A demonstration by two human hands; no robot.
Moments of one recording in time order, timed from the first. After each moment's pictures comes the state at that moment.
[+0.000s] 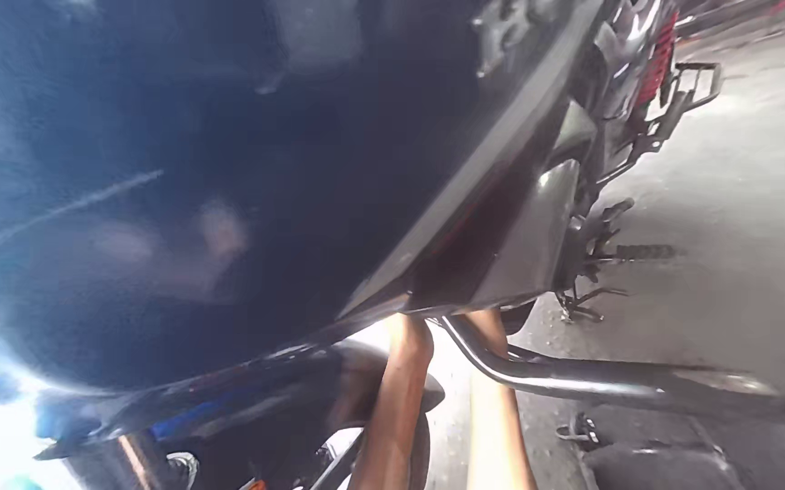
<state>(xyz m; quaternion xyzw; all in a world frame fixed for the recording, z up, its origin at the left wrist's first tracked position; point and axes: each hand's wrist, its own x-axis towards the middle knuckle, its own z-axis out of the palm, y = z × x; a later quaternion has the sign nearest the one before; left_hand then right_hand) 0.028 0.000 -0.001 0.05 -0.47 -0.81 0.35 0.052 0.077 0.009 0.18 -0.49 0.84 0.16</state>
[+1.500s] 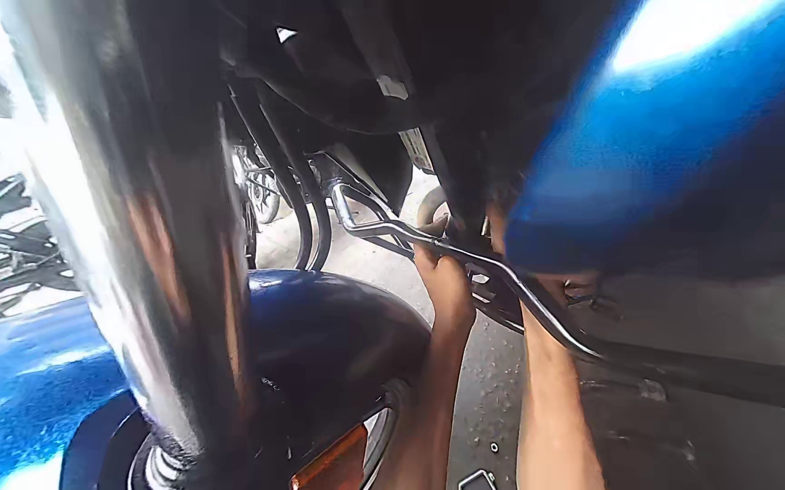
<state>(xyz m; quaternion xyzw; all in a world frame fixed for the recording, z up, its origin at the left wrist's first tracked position) 0.023 -0.002 -0.008 0.02 -0.47 -0.80 0.38 -0.050 0.078 -0.050 0.19 -0.71 0.64 0.20</state>
